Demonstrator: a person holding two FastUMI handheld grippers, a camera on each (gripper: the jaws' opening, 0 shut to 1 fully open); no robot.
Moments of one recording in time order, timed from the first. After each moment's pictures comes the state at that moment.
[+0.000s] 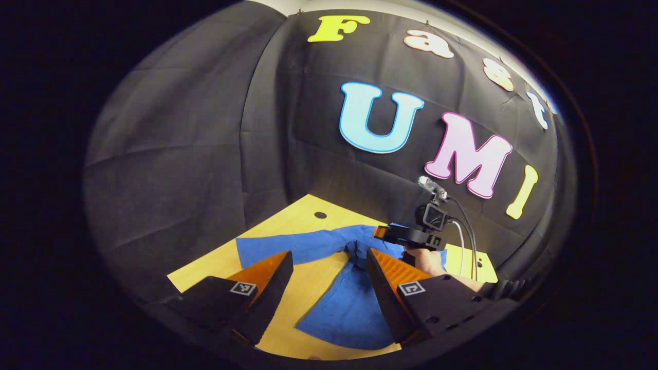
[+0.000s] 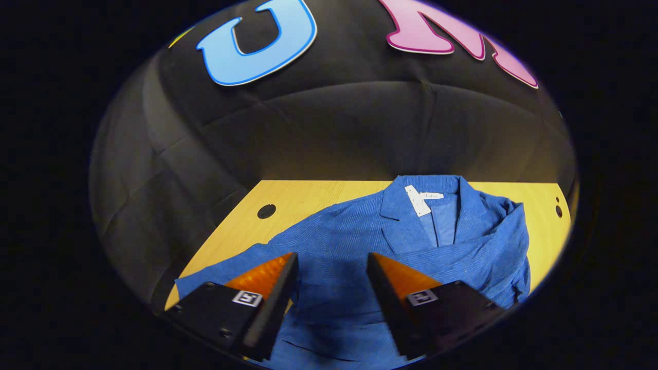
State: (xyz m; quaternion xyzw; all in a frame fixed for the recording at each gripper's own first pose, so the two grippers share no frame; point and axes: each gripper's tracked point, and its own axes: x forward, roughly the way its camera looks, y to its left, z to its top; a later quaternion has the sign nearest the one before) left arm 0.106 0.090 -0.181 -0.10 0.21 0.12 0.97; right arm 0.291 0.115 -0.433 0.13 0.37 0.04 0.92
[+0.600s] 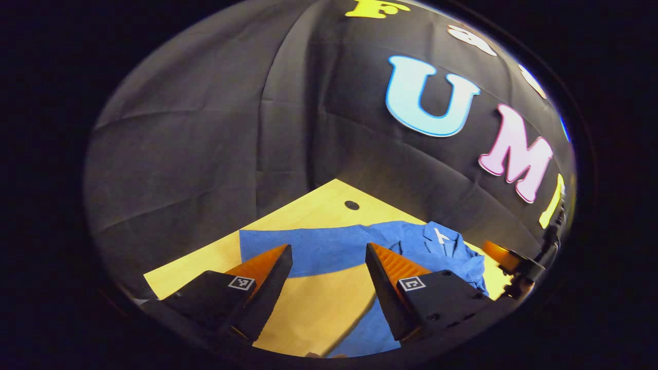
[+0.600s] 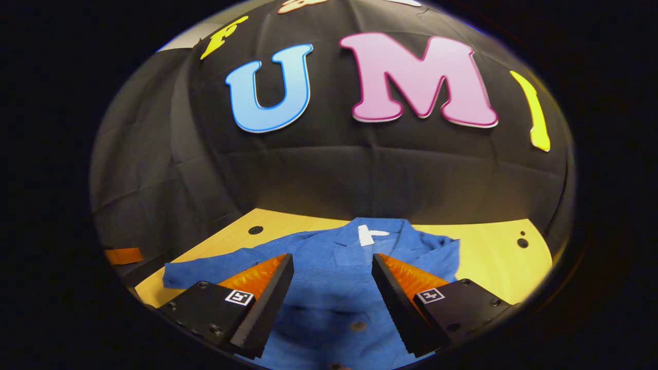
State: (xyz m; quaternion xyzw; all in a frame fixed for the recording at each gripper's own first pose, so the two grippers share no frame) left arm 0.200 0.215 -0.290 -0.14 0.24 0.19 0.94; right arm 0.196 -0.005 -0.341 0.08 0.22 0.02 0.97
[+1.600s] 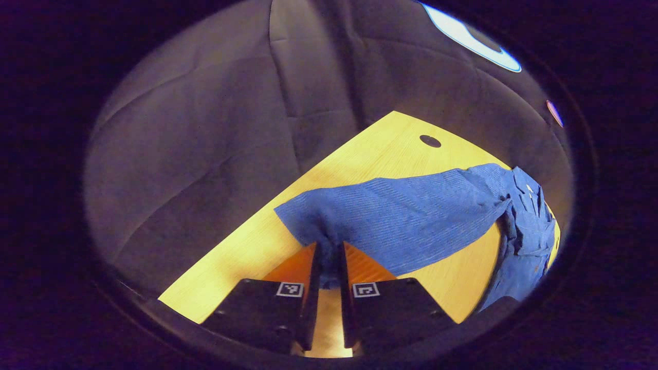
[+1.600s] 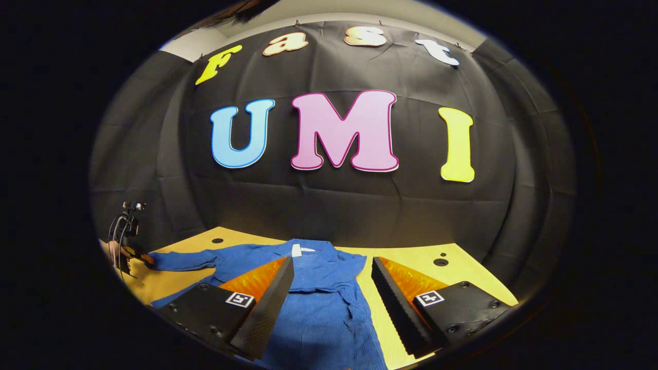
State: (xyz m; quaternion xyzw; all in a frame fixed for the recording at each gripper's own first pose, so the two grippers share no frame) left arm 0.231 0.297 -0.408 -0.07 0.40 0.24 0.88; right arm 0.074 -0.131 -0.282 0.01 0.14 -0.09 0.99
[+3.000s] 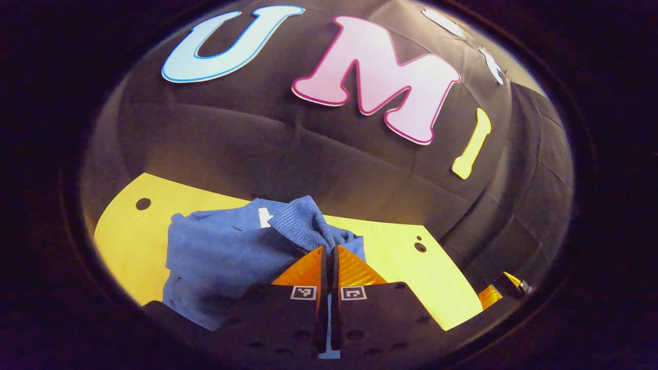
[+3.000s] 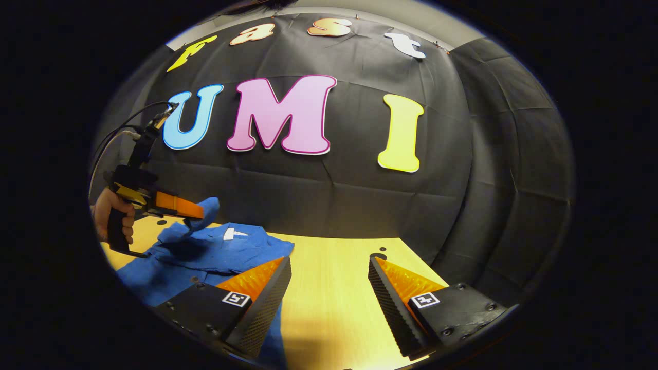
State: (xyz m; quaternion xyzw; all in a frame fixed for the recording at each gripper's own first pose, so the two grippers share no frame) left arm 0.380 -0.226 -0.303 -0.08 0.28 -0.19 0.94; right arm 0.034 -0.284 -0.325 -0.02 0.18 -0.19 0.97
